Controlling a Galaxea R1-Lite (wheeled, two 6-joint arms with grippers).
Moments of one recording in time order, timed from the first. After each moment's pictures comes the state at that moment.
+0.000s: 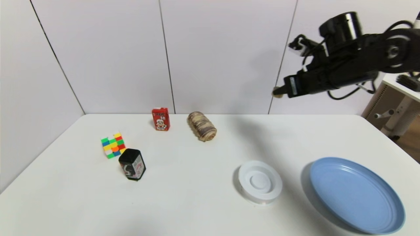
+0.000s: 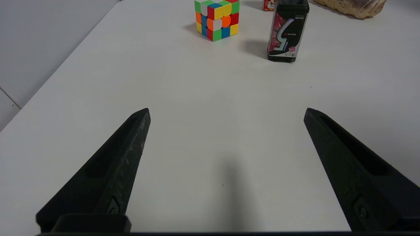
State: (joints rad) left arm 0.00 0.00 0.00 0.01 0.00 0.01; right arm 0.24 1.89 -1.79 0.49 0.16 -0.10
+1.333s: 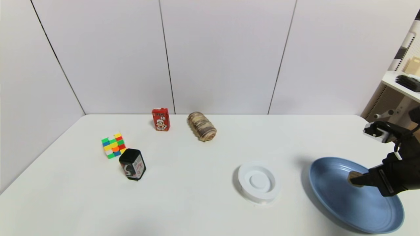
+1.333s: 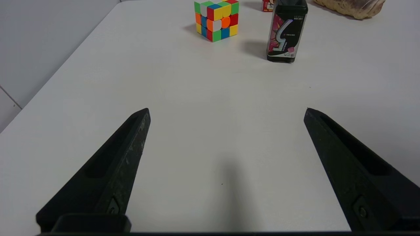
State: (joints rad) left arm 0.00 0.00 0.00 0.01 0.00 0.01; right arm -0.08 1.46 -0.85 0.38 0.21 -0.33
